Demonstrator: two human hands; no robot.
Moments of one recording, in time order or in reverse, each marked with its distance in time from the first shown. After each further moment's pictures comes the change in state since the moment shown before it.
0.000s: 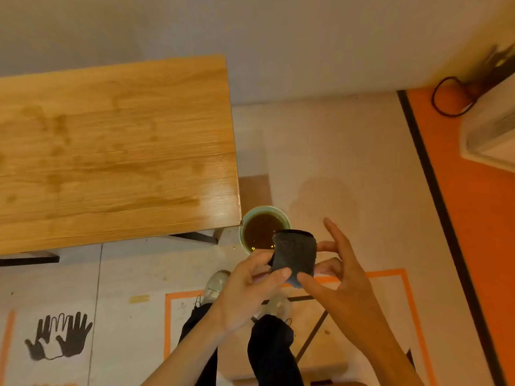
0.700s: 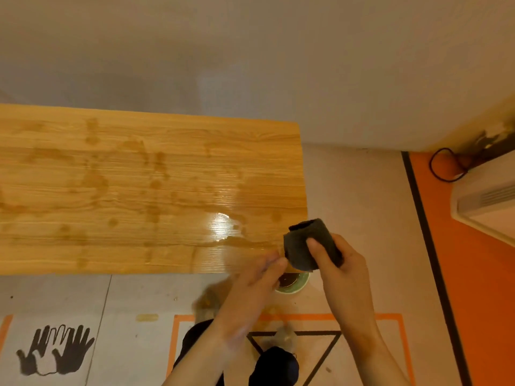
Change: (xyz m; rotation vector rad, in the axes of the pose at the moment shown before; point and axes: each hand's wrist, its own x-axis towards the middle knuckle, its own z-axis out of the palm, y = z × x) left_hand -0.063 0.099 -0.145 -0.423 0.129 -0.101; right_hand 0.026 -0.170 0.132 0.066 0.135 -0.108
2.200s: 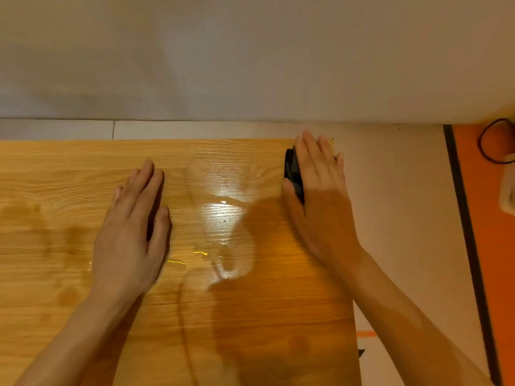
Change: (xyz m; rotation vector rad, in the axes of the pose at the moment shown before) left_hand 0.257 0.102 -0.192 1.261 0.552 0.648; right_hand 0.328 0.051 0.102 -0.862 -0.020 -0.519
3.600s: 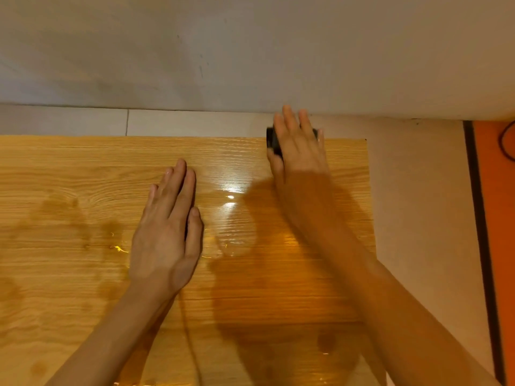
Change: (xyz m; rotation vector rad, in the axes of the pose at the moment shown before) left_hand -0.001 -0.004 0.001 0.091 -0.052 0.005; right_hand 0.050 -0.054 0.036 0.005 -0.008 -0.012
